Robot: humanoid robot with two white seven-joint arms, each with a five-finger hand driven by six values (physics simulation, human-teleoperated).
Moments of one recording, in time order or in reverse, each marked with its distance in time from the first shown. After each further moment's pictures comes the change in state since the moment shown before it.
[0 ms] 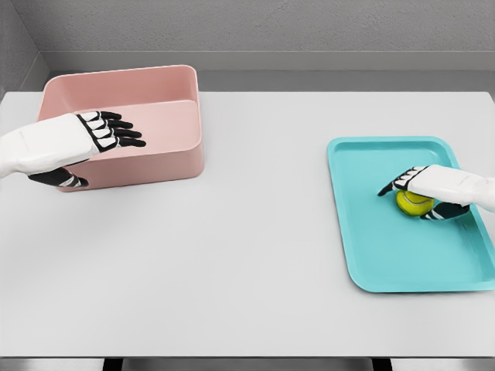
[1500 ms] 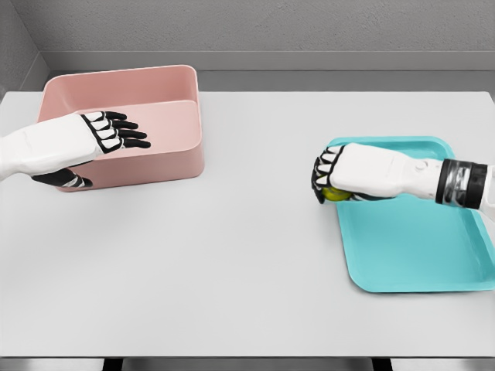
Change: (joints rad) left arm 0.000 0.000 0.000 -0.026 0.004 0.000 0.001; right arm -0.066 0.162 -0.036 -0.396 0.096 -0.001 0.065
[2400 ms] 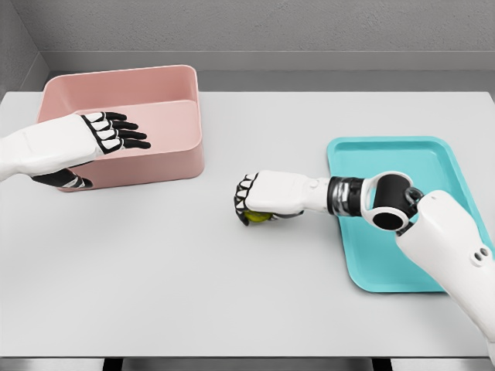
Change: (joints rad) left arm 0.000 0.000 0.000 0.000 0.000 0.000 0.000; right arm -0.080 0.353 0.191 0.254 0.216 0.000 0.005
